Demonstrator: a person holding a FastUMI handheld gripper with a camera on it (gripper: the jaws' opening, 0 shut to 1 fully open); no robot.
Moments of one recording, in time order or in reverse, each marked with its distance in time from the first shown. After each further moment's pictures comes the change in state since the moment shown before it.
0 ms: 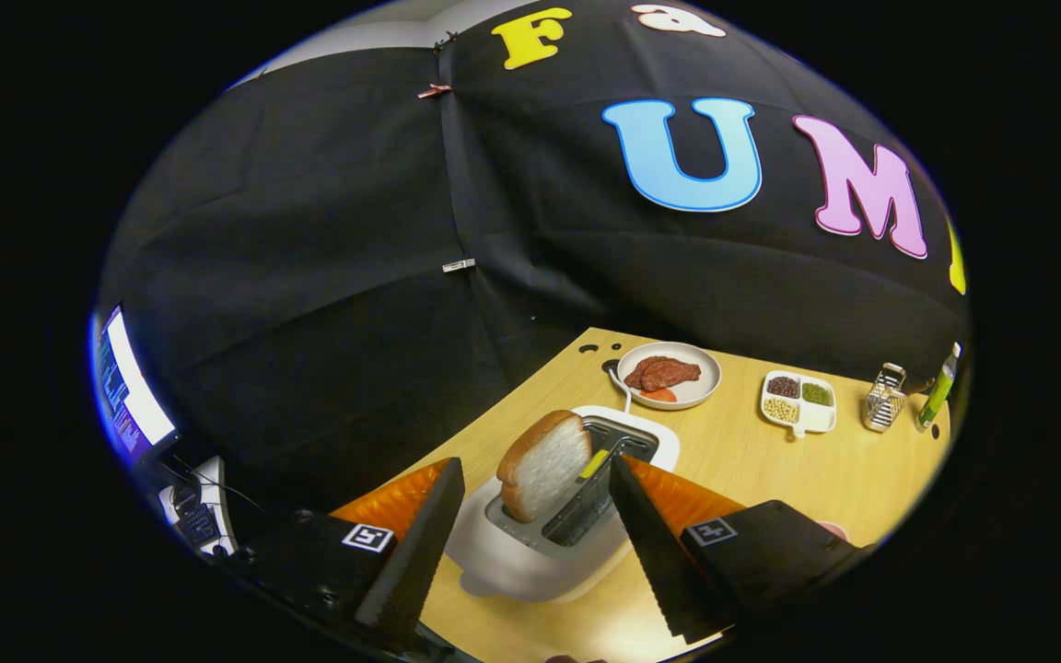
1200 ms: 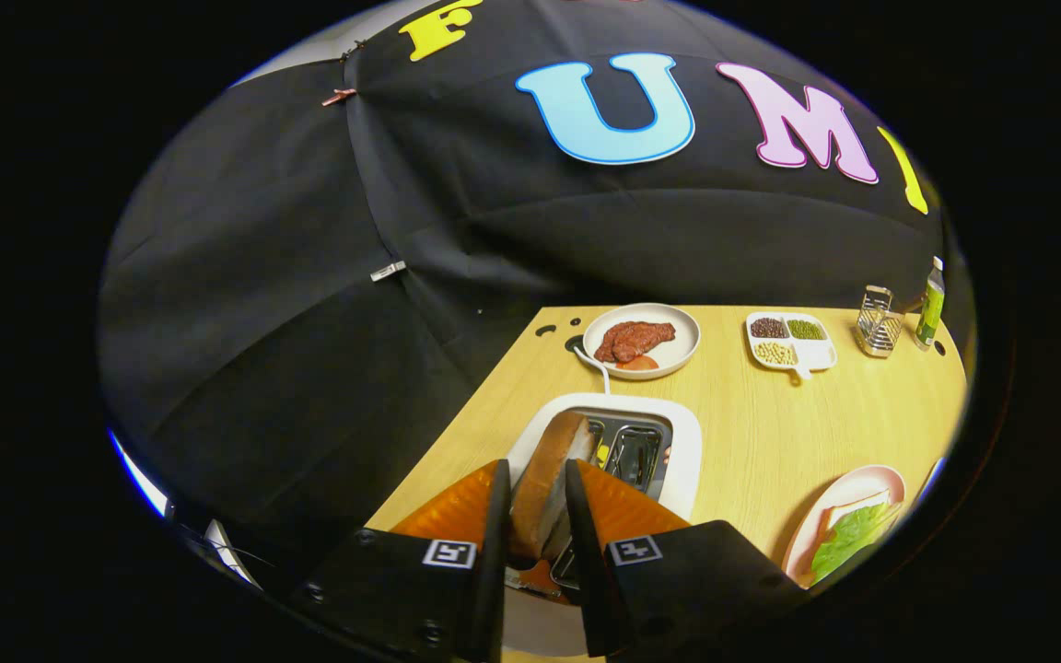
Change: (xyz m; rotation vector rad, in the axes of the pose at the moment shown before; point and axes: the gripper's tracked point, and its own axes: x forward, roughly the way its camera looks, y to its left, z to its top) arm 0.061 -0.023 -0.022 0.201 0.040 -0.162
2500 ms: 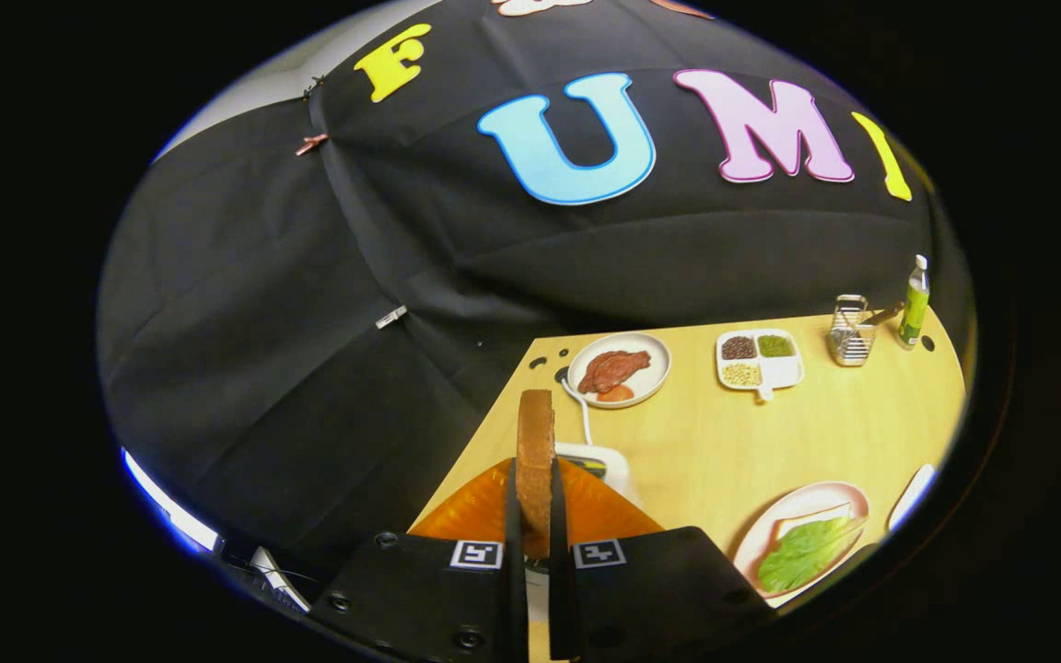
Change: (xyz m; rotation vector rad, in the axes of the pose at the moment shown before) arm -0.083 -0.049 0.089 0.108 -0.066 0.019
